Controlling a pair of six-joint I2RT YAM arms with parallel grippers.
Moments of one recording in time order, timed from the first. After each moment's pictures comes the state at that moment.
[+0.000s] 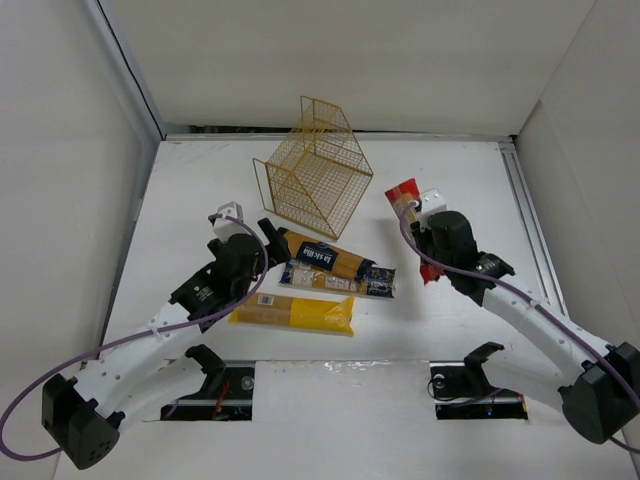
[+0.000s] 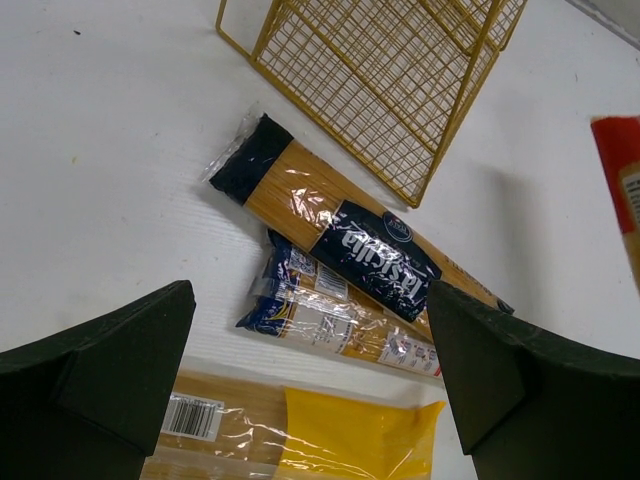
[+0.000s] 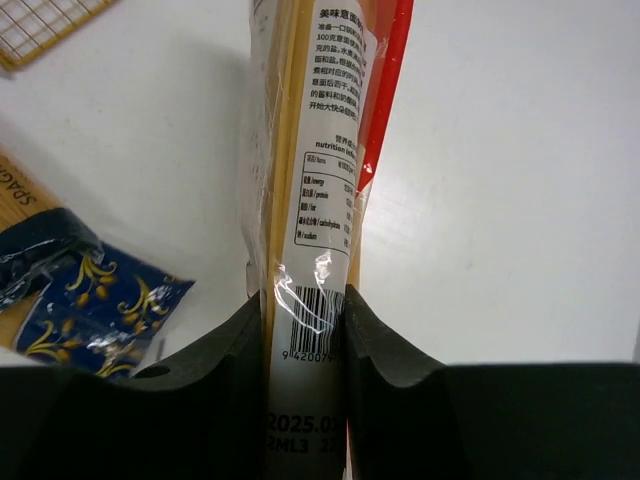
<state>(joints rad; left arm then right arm) -0.69 0.82 0.66 -0.36 -0.51 -0.78 0.53 1.03 0.73 -0.32 0.34 -0.01</state>
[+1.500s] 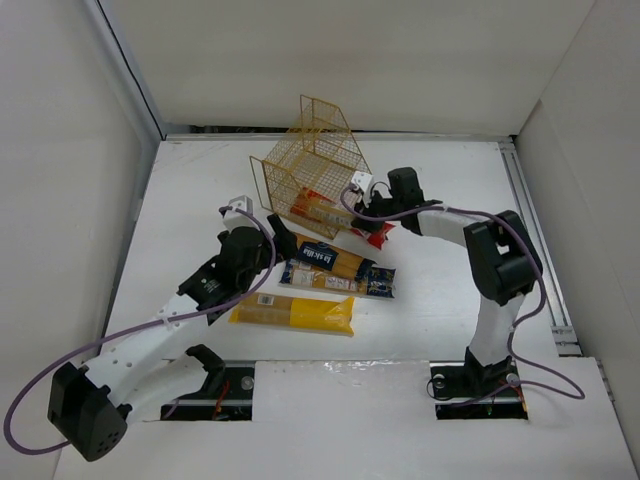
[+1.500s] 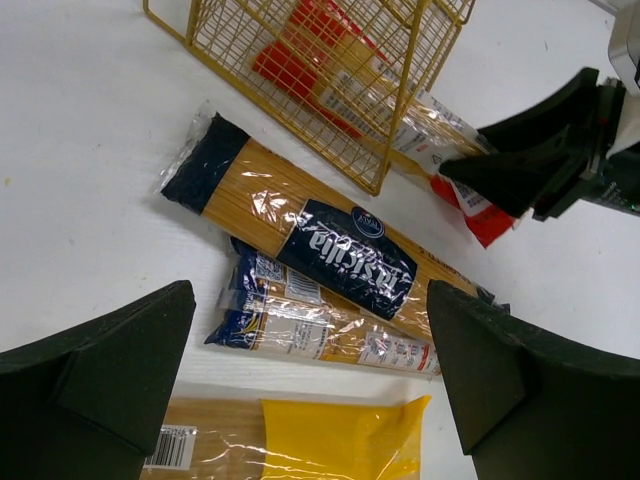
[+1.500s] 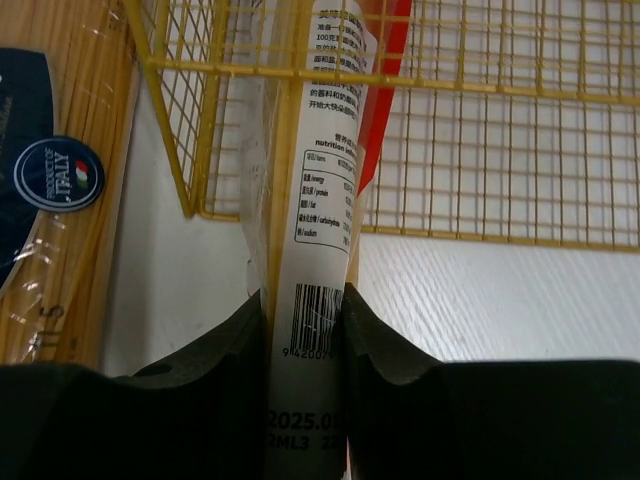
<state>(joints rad) -0.65 0.90 0.66 -0.25 -0.38 -0.72 0.39 1.90 1.16 0.08 -0.60 -0.49</state>
